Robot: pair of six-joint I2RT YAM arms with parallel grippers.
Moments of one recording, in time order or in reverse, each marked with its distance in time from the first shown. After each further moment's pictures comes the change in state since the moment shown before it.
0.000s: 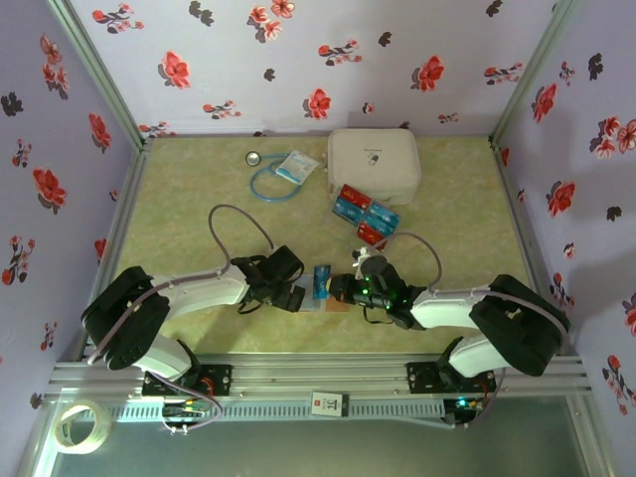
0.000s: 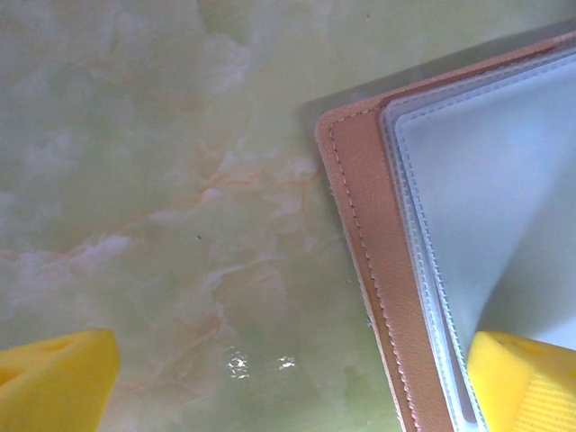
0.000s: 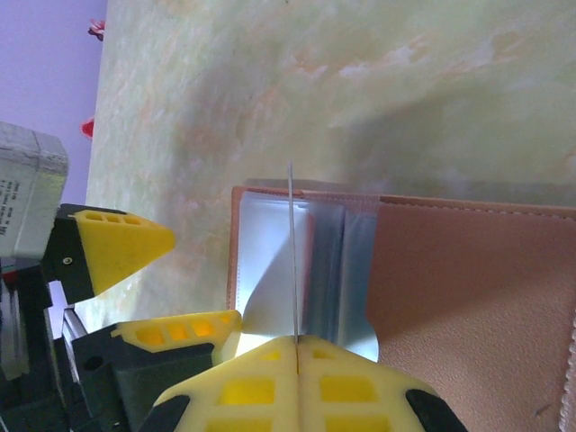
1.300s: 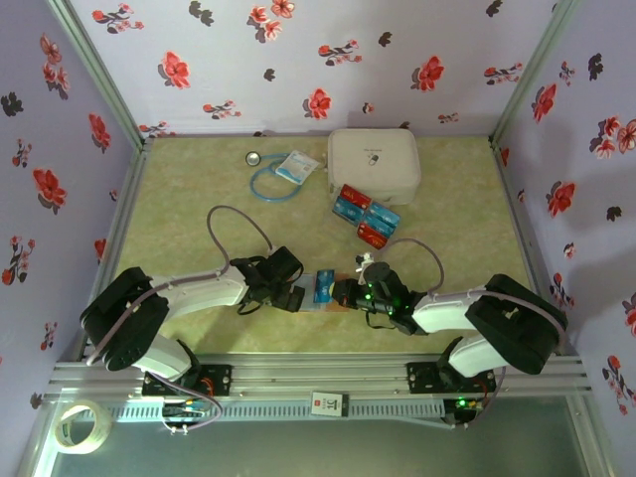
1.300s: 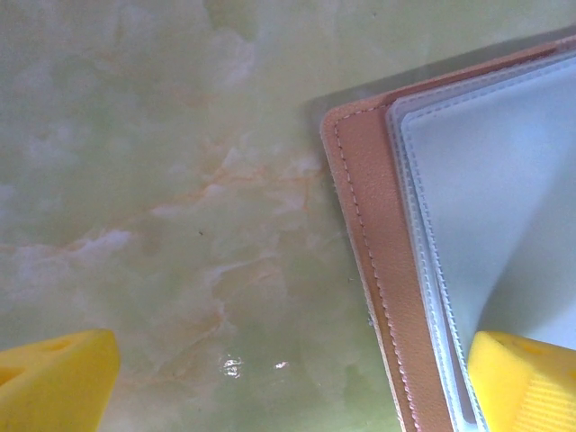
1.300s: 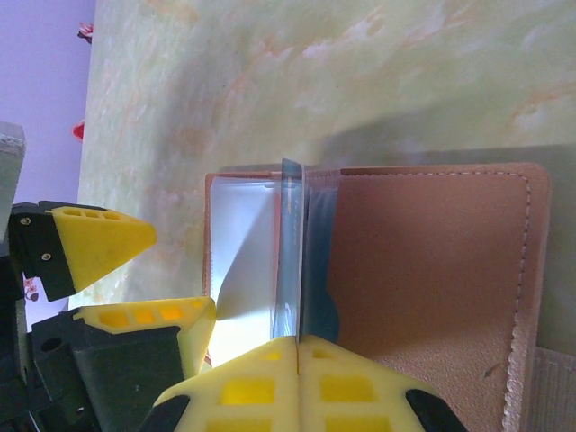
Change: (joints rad) left arm 0.000 -0.007 -0.011 0.009 0.000 -0.018; right arm 0.008 0.015 -0.058 0.075 0.019 0.026
